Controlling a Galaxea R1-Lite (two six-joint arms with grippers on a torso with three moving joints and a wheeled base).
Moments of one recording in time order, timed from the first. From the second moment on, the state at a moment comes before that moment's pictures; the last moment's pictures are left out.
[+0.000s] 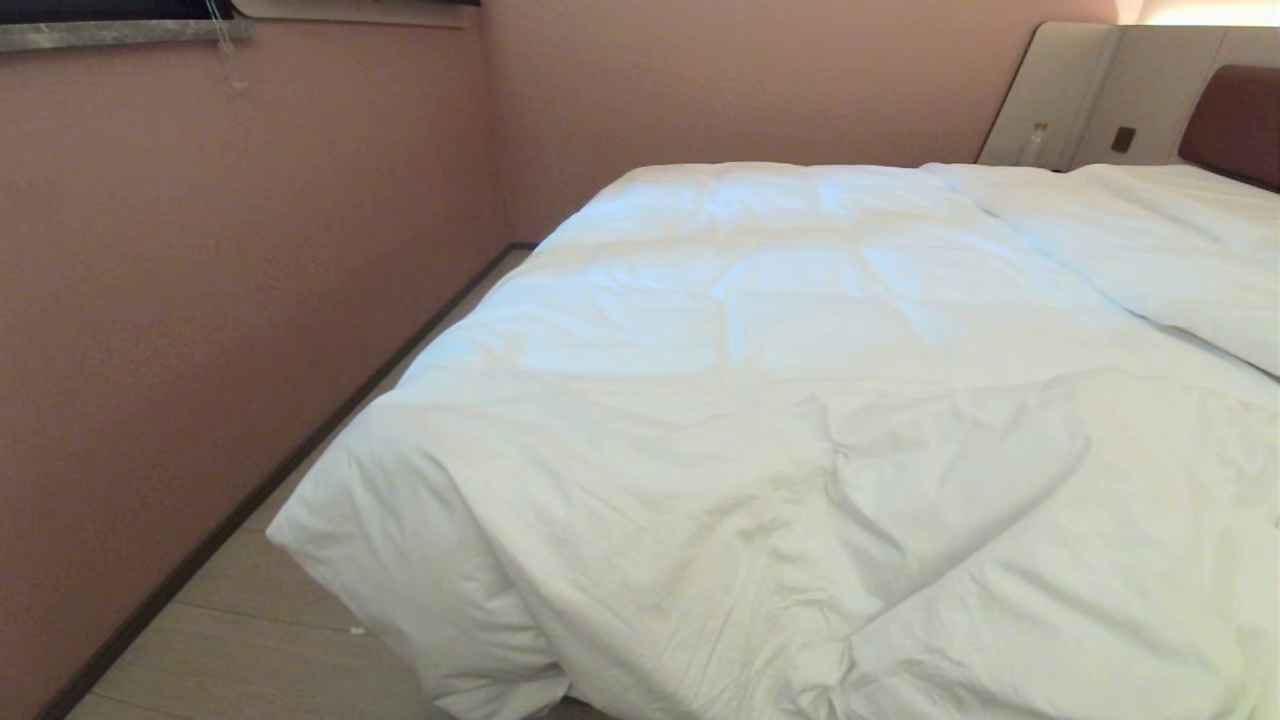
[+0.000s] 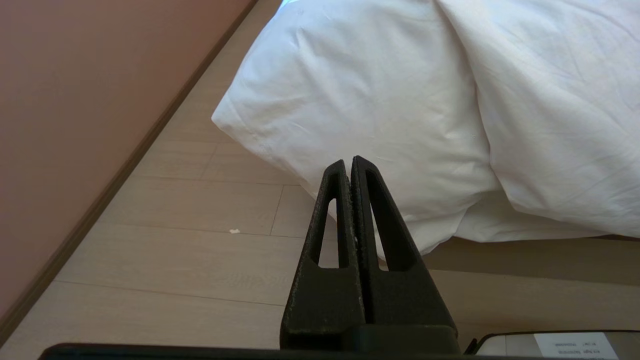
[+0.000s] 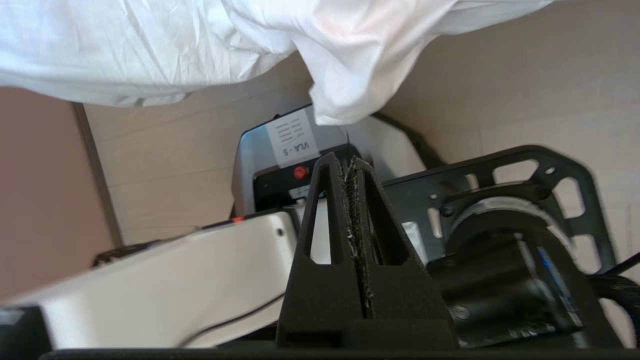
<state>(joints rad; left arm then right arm) 0.00 0.00 0.00 0.02 -0.05 0.03 0.23 0.68 -0.76 0.93 0.08 0.69</state>
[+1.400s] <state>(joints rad) 0.00 0.00 0.00 0.02 -0.04 0.04 -0.02 0.09 -0.88 1.09 -0.07 0.37</state>
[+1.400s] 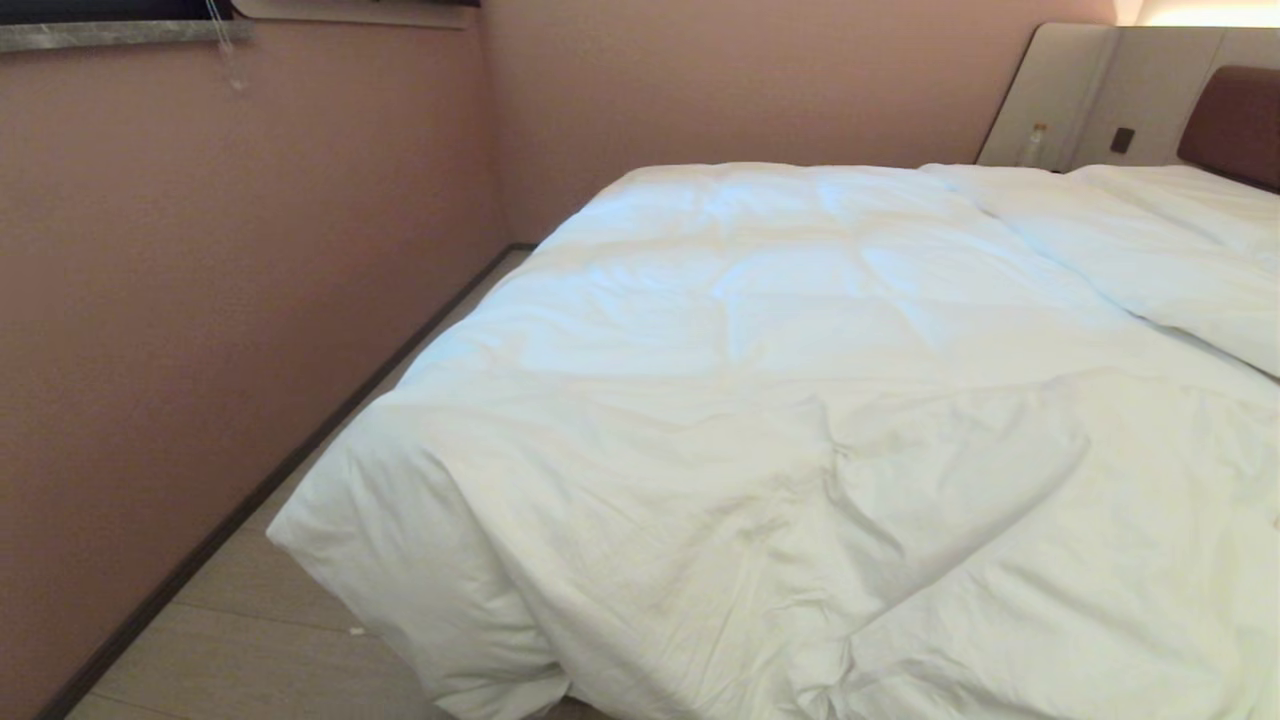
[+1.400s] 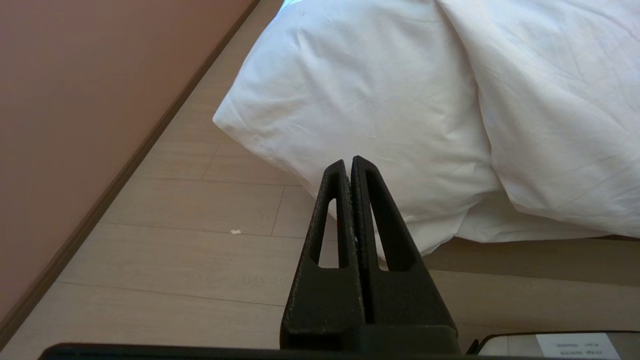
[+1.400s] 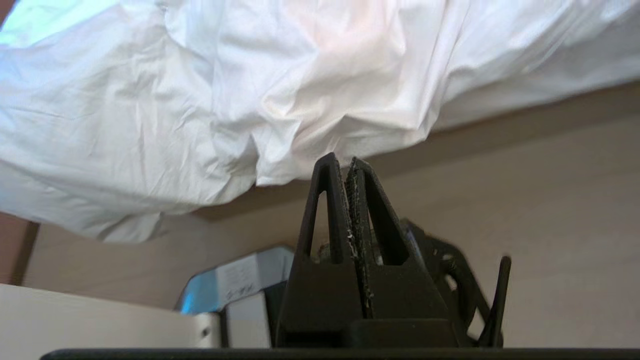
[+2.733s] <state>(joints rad) 0.00 0.00 0.00 0.02 -0.04 0.04 -0.02 0.00 -0.04 0.19 0.00 -0.10</state>
